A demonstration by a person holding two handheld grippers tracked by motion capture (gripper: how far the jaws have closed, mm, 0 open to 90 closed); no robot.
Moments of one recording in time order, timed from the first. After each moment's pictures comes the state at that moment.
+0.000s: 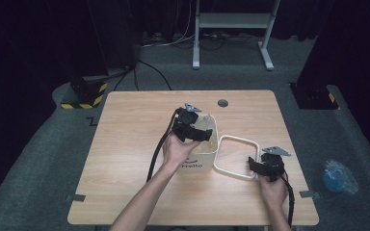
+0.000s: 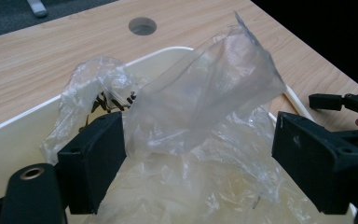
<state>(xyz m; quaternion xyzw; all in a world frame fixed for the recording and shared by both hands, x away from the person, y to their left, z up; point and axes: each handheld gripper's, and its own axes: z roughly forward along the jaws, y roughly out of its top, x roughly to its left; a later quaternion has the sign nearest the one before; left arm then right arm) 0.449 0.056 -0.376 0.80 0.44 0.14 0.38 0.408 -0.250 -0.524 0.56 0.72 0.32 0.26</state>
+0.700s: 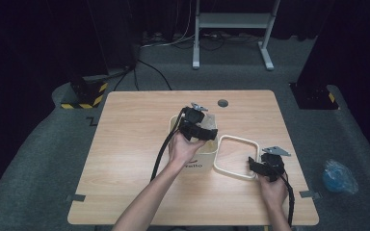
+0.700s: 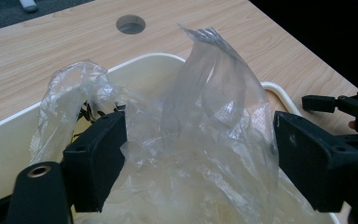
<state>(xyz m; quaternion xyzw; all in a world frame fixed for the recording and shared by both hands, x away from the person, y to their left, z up) 0.456 0.039 -0.377 0.81 0.44 0.12 0.37 0.407 -0.250 -0.524 0.56 0.72 0.32 0.26</state>
